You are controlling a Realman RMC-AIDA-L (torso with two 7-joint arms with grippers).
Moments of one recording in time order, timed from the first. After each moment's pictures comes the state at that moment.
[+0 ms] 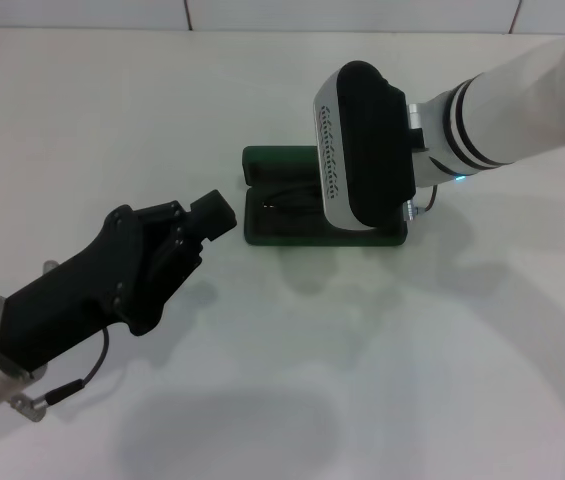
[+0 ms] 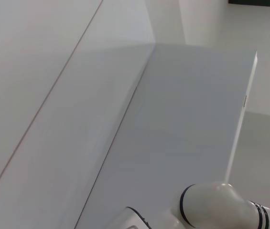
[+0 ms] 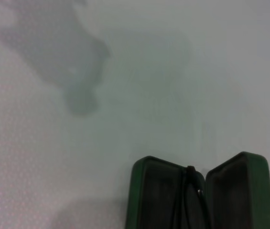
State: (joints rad) left arm -0.33 -2.01 1.73 0.15 0.54 1.95 -0.95; right arm 0.89 2.03 -1.99 -1.06 -2.42 -0.84 2.03
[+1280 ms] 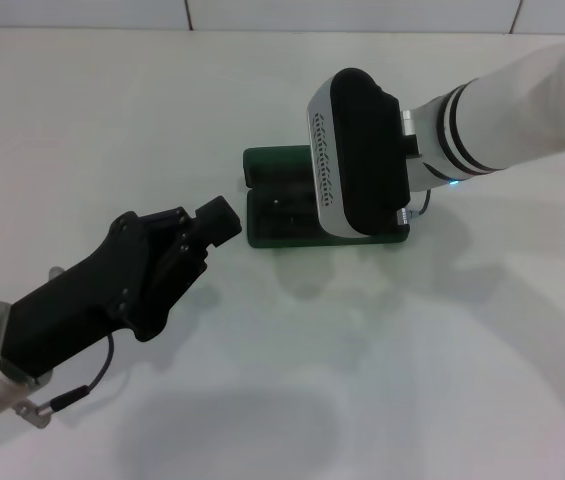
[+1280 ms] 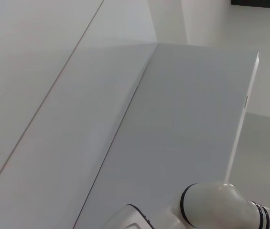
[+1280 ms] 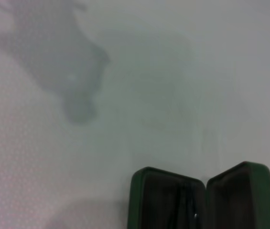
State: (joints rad) left arm -0.33 -2.02 1.73 0.14 0.54 1.96 -0.95; right arm 0.88 2.03 -2.02 -1.07 -2.42 -0.82 2.04
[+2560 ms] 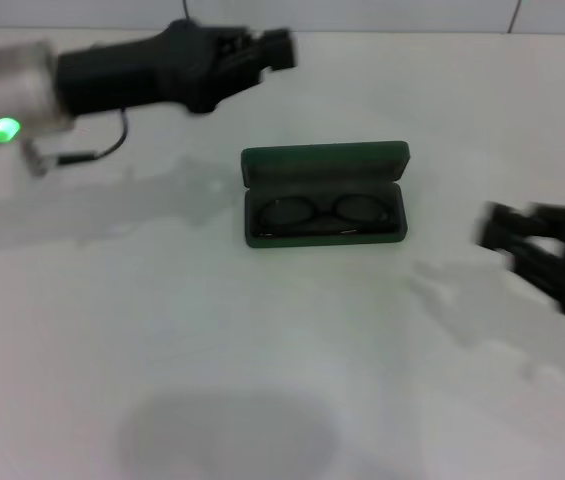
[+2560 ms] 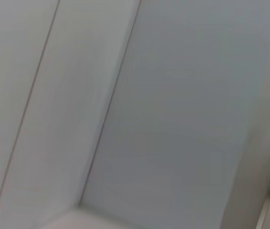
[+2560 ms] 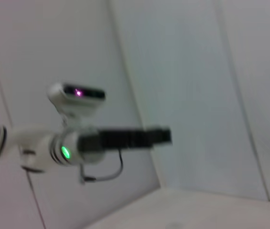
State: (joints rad) left arm -0.74 -1.80 1.61 0.24 0.80 1.58 -1.29; right arm 0.04 2.00 -1.43 -1.08 -1.20 -1.35 1.41
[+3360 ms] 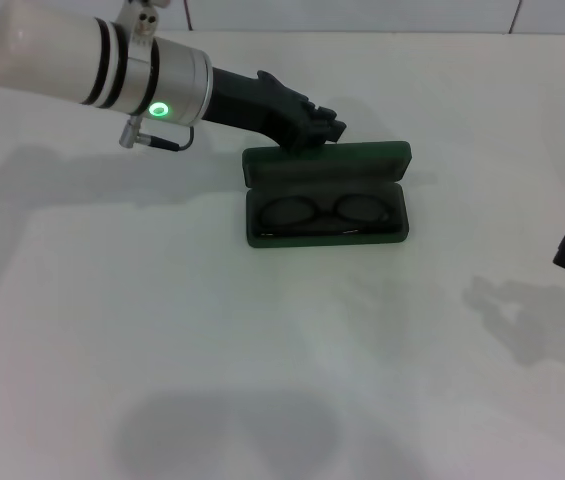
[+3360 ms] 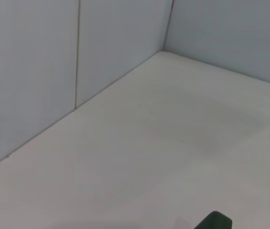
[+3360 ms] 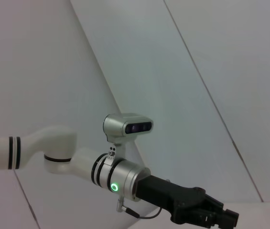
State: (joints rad) left arm -0.93 -1.90 1.57 0.35 1.43 1.02 -1.60; right arm 0.14 2.00 -1.12 -0.69 -1.28 -1.64 1.35
